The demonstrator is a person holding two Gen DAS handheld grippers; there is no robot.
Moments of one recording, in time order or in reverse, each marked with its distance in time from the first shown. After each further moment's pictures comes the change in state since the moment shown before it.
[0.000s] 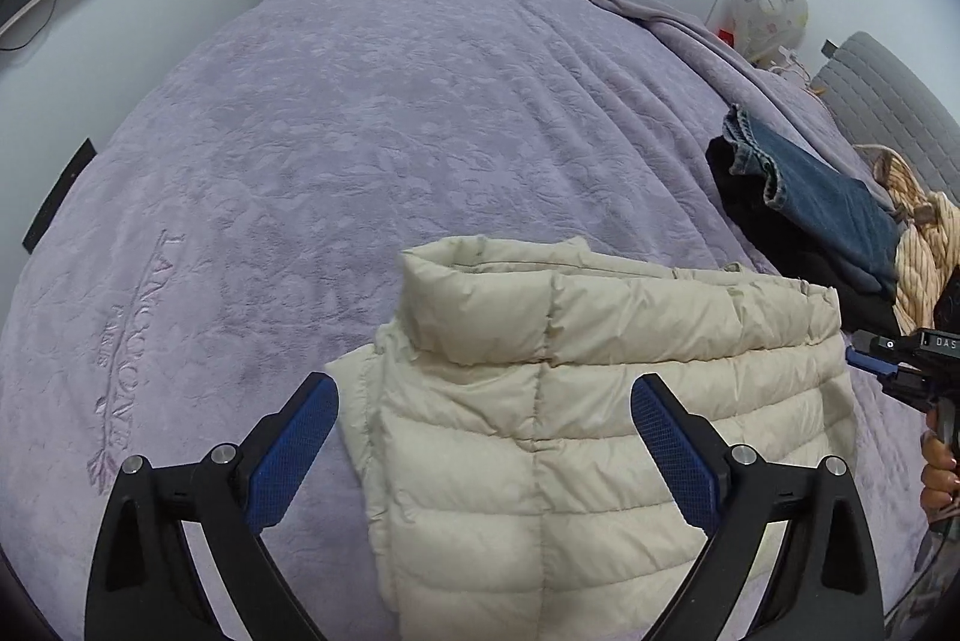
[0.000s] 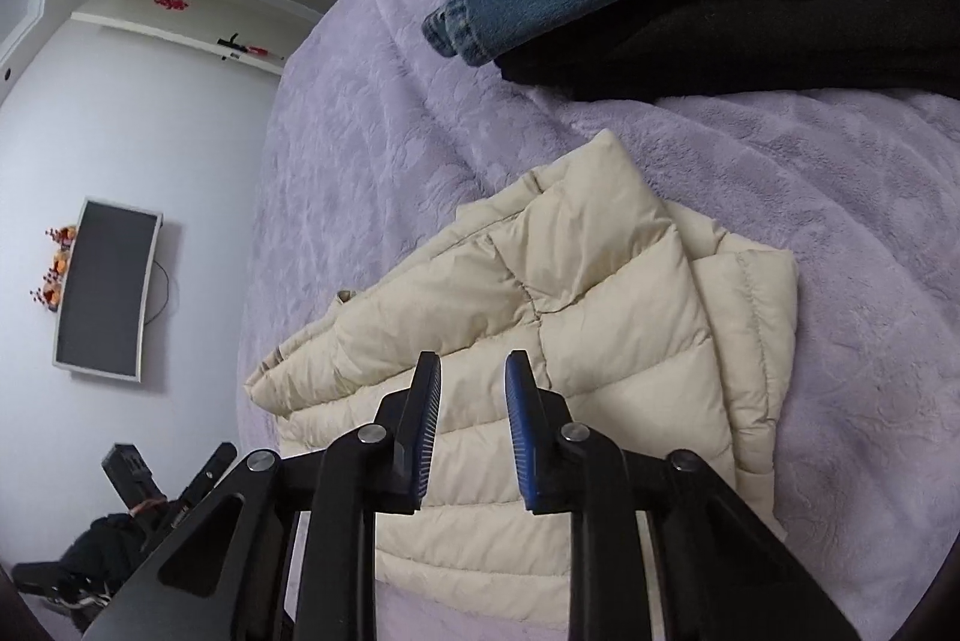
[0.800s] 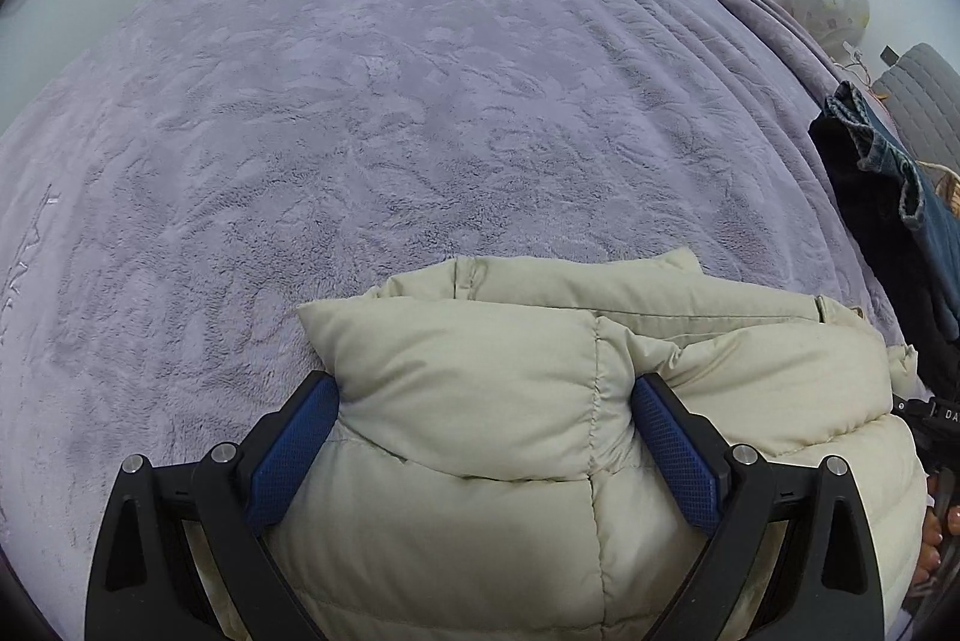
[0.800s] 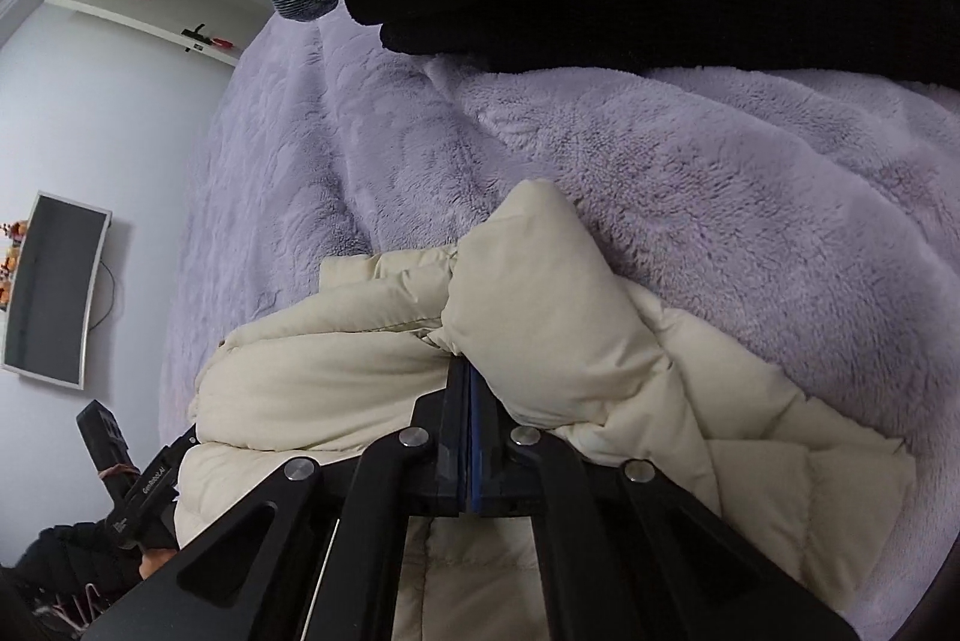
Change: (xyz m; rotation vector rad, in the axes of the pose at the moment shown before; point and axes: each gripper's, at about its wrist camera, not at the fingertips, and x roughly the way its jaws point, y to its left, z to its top) left arm 0.158 0.013 0.014 -0.099 0.079 0.061; right arm 0.103 -0.068 0.042 -0.004 -0.028 -0.068
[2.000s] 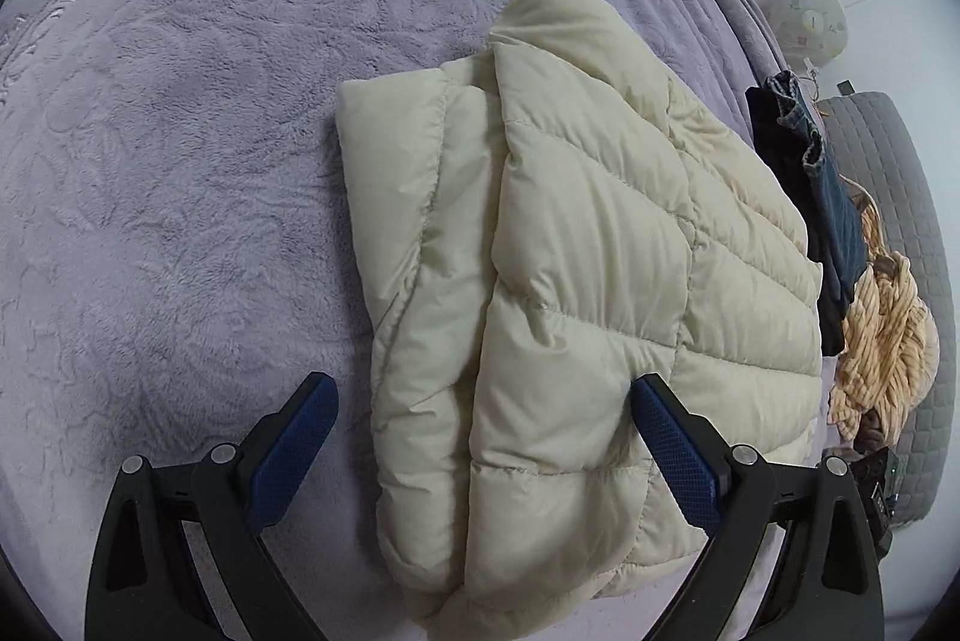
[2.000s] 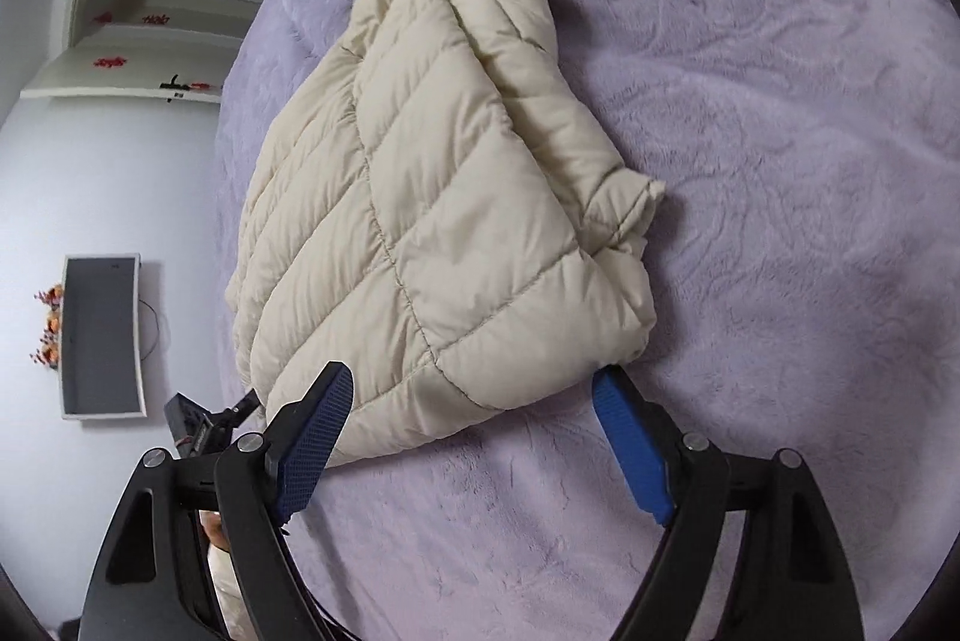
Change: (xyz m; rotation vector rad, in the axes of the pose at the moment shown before) left arm -0.057 0.077 -0.093 -0.176 0.254 -0.303; right arm -0.115 -0.035 -0.170 0.289 0.047 0.077
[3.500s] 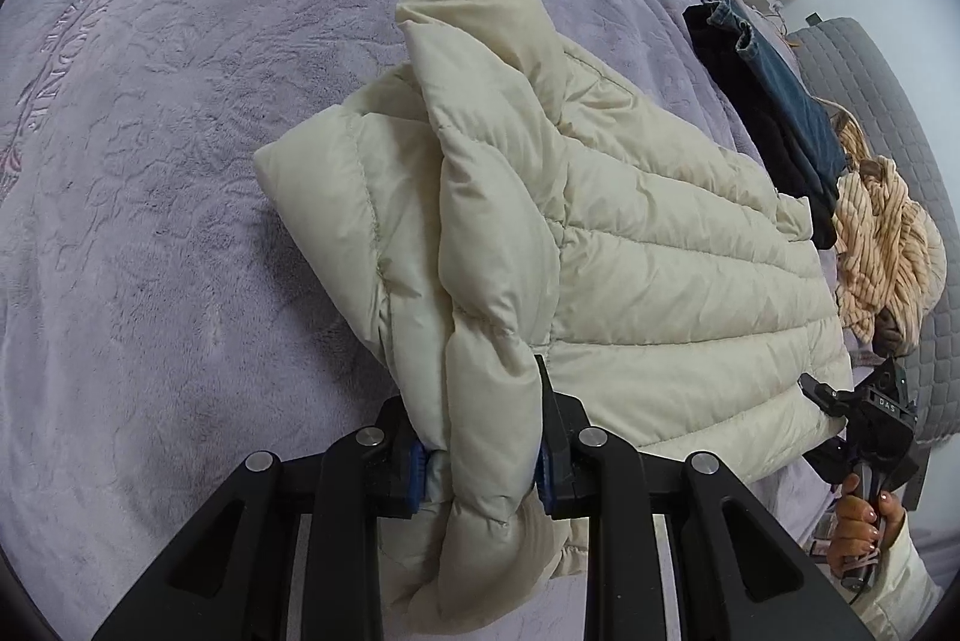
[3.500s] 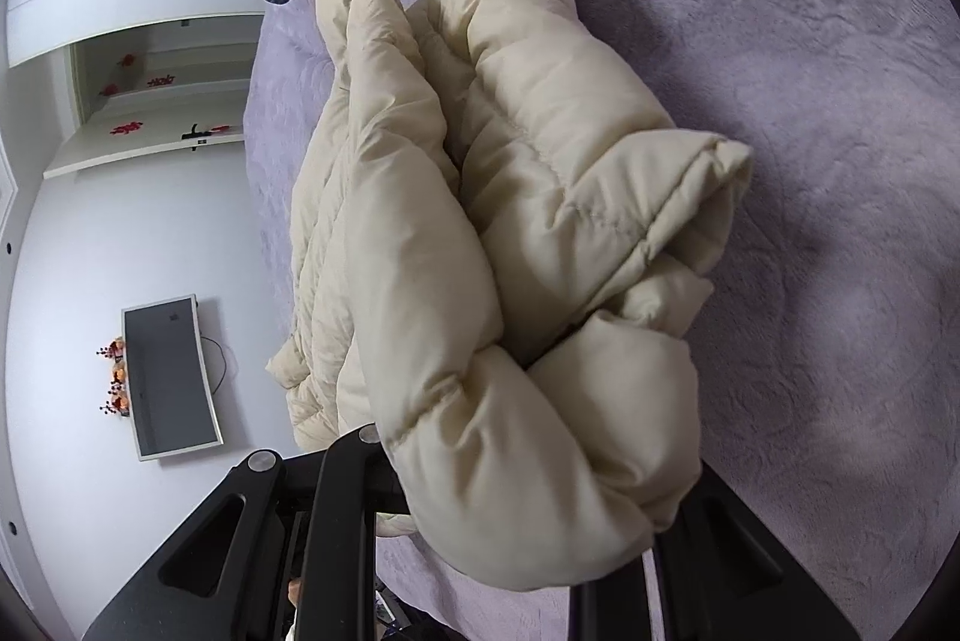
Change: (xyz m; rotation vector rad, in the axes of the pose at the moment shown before) left arm -0.055 -0.020 -0.104 0.143 0.016 0.045; right arm -0.004 -0.013 -0.051 0.163 0.018 0.133
